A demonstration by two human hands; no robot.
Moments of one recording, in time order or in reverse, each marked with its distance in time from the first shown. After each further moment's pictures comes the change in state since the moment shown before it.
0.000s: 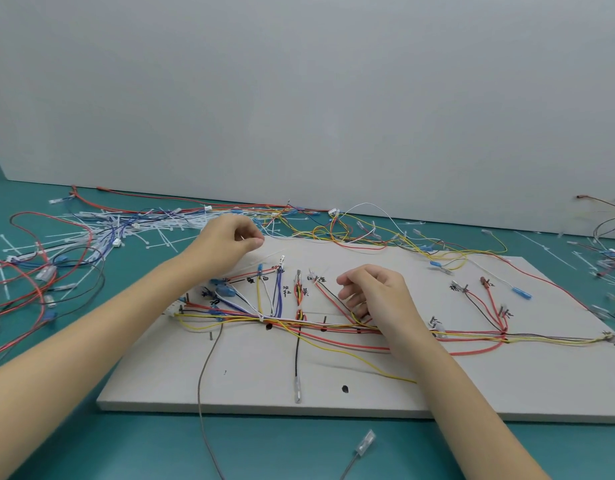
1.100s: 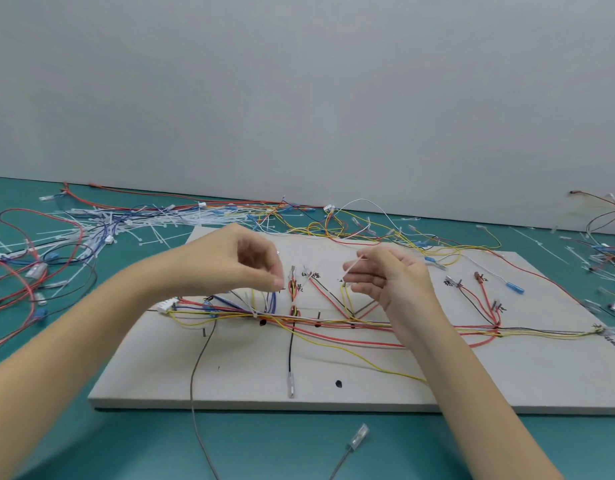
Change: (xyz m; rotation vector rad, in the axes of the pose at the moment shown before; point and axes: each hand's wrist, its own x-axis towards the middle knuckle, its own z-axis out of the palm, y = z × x) left_hand -0.058 0.073 -0.037 -0.302 -0.496 0.063; right_hand -0.004 -0.014 -0.017 0.360 0.012 -0.042
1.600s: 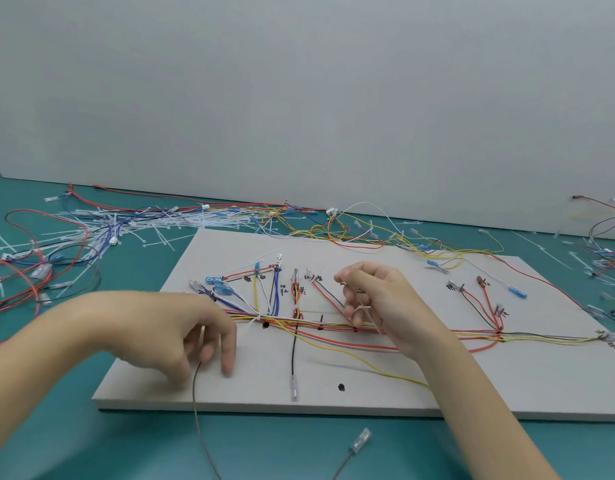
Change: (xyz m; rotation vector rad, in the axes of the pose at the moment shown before) left_hand -0.055 -0.027 -0.011 0.398 -0.496 -0.299; right_hand -0.004 0.005 0.003 -0.283 -0.226 0.146
